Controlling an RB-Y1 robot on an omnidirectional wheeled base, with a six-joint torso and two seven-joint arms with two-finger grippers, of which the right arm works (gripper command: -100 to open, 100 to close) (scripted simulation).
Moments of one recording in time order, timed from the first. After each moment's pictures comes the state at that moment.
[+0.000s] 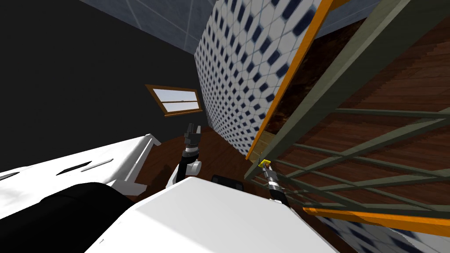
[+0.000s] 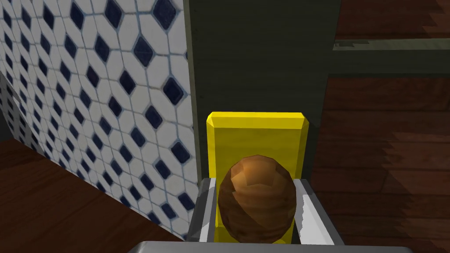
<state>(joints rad) 0.07 -0.41 0.30 -0.70 -0.52 -0.95 -1.66</state>
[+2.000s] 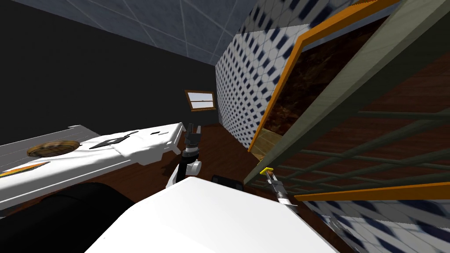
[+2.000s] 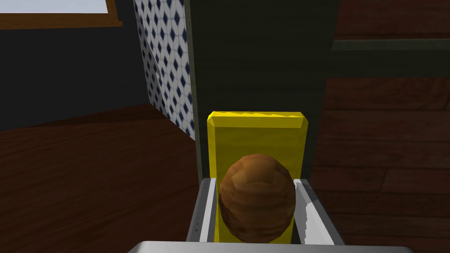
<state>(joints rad) 0.16 -0.53 0.46 -0.64 -0.44 -1.17 -1.83</state>
